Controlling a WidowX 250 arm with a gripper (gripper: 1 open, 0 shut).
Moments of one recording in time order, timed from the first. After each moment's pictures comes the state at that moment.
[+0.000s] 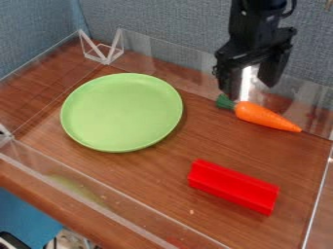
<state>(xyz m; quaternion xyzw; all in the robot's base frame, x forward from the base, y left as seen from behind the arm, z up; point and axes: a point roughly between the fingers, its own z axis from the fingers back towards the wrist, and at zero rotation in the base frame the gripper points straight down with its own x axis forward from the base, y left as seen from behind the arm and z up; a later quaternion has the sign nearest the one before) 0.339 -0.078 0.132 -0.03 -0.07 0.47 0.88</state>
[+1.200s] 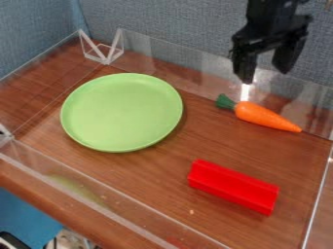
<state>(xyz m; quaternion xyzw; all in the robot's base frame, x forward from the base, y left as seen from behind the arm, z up) 0.365 -0.085 0.125 -0.01 -0.08 0.44 0.90</state>
